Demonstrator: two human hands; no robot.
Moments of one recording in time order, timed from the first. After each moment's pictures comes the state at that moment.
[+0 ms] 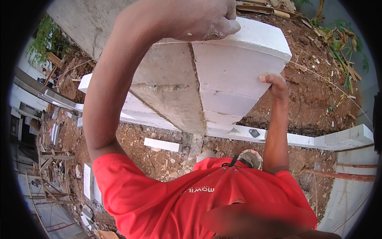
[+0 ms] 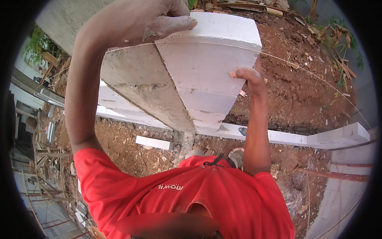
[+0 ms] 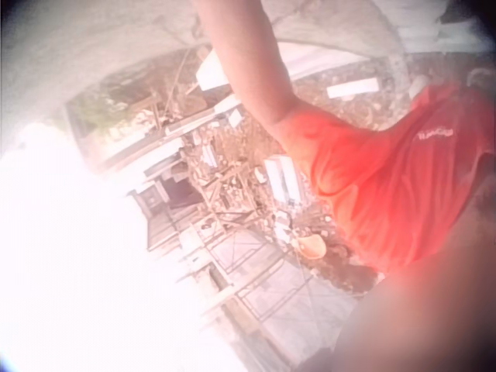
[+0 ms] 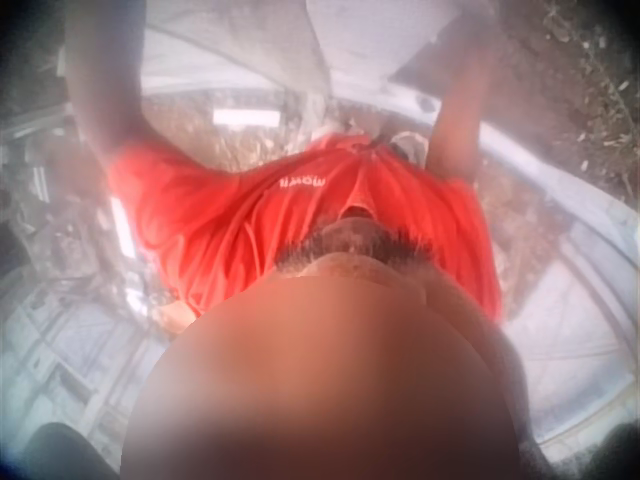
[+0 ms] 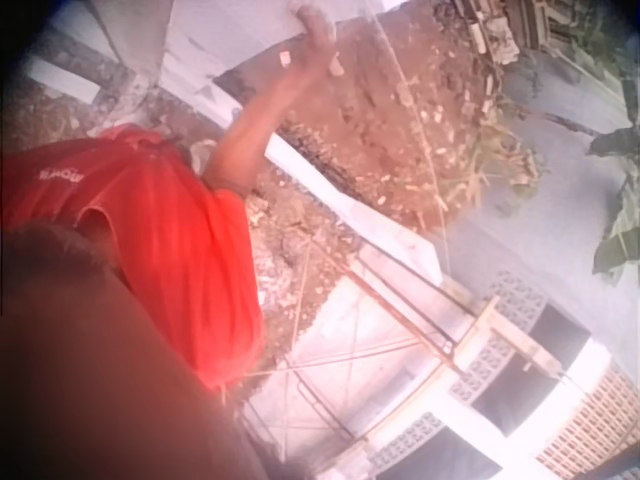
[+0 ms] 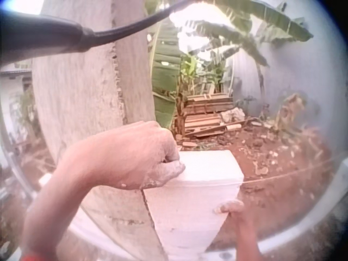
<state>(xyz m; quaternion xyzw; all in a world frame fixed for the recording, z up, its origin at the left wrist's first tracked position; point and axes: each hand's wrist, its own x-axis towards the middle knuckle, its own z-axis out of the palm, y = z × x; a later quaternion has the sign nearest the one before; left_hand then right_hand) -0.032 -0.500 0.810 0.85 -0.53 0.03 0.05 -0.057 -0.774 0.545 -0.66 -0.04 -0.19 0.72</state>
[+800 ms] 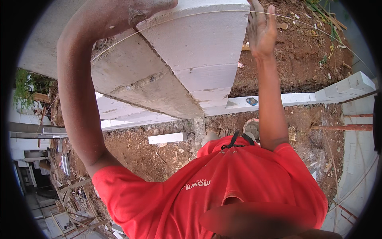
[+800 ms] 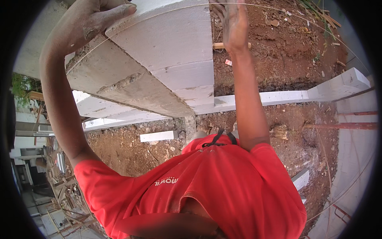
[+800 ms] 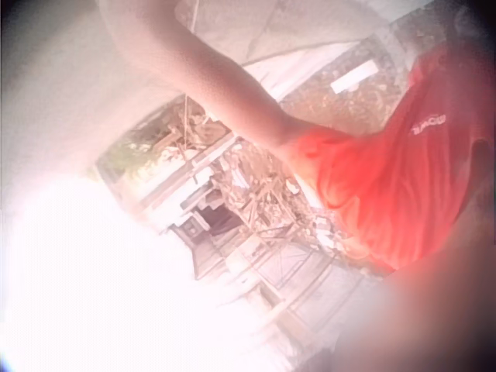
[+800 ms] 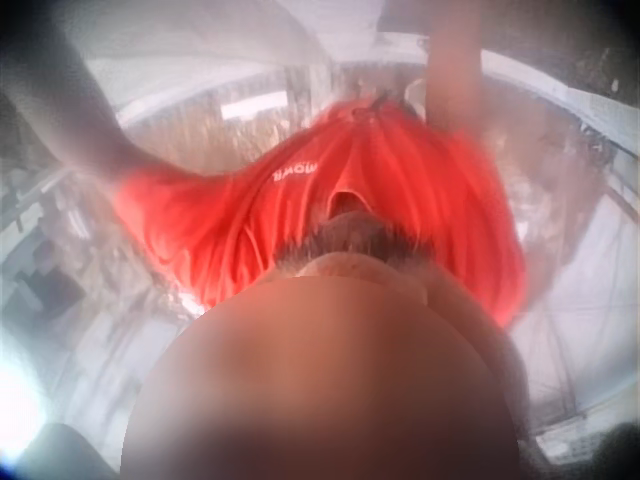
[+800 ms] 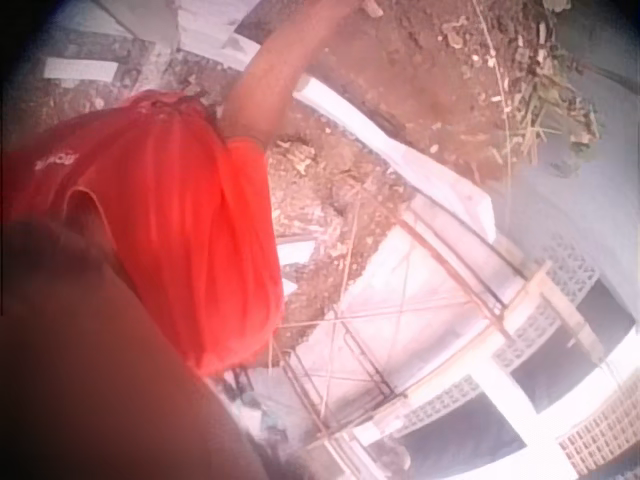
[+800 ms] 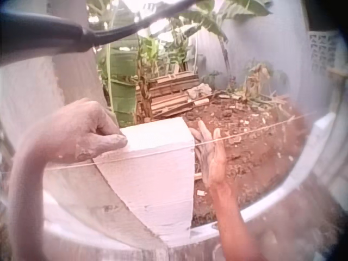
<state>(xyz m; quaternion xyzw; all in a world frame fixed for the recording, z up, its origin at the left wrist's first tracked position) -0.051 -0.520 0.810 0.92 -0.39 0.01 0.02 -0.064 -0.753 0.583 -0.56 -0.04 -0.38 0.73</state>
